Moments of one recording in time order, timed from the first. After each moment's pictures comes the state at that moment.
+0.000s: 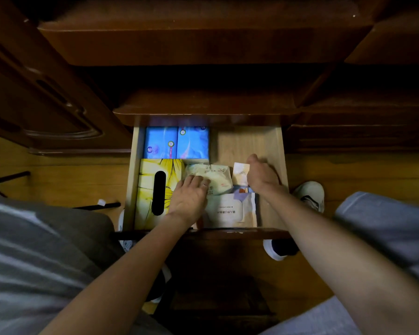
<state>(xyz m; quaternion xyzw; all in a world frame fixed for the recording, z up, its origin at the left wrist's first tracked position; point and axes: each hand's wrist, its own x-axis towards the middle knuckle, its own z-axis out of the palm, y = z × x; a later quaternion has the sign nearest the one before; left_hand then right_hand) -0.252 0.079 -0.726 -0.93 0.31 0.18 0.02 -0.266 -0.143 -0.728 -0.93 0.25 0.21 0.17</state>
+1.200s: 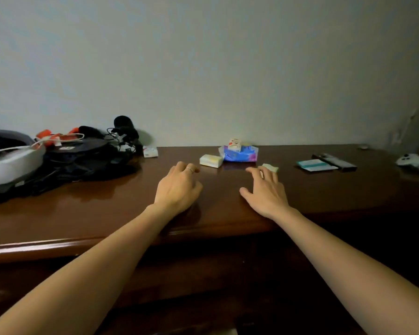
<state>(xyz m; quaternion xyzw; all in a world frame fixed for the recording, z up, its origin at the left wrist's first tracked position) -0.033 -0.070 -0.253 -0.88 0.35 -0.20 -0.24 -0.139 -0.290 -0.260 -0.95 0.24 -0.19 0.08</state>
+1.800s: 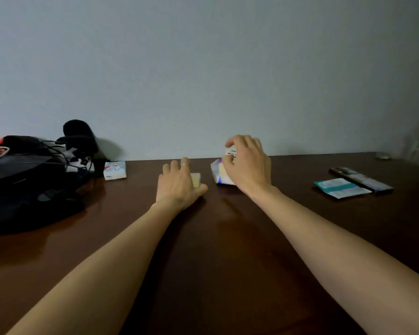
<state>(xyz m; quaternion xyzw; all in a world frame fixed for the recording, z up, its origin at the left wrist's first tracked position) 0.141 -0.216 -0.268 -0.91 0.28 -0.18 -0.23 0.048 -0.371 -0.222 -0.88 0.13 -0.46 0.03</state>
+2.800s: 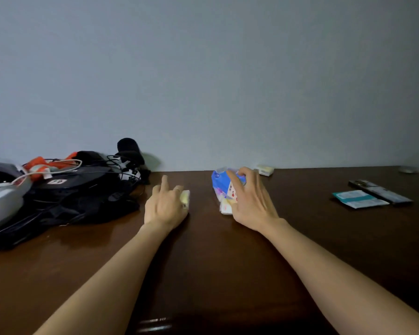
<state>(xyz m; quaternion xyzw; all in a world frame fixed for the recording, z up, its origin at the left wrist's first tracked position) 0.119 -0.085 -0.264 -0.94 0.22 -0.20 -0.15 0.016 -0.303 -0.256 -0.94 0.06 -0.33 -0.05</state>
